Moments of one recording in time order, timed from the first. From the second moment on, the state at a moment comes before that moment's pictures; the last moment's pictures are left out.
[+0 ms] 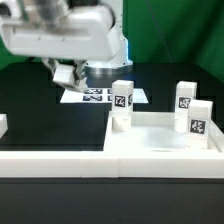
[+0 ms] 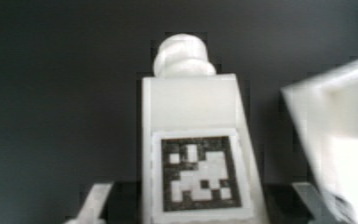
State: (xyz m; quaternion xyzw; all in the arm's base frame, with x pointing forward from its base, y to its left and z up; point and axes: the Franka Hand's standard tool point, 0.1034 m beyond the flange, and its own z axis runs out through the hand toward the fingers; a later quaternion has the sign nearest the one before) arm 0.552 -0.091 0.109 -0.96 0.24 0.12 0.05
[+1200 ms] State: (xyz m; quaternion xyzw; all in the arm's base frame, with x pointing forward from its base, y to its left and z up) arm 0.630 0.012 0.120 -0.93 0.27 -0.24 0.01
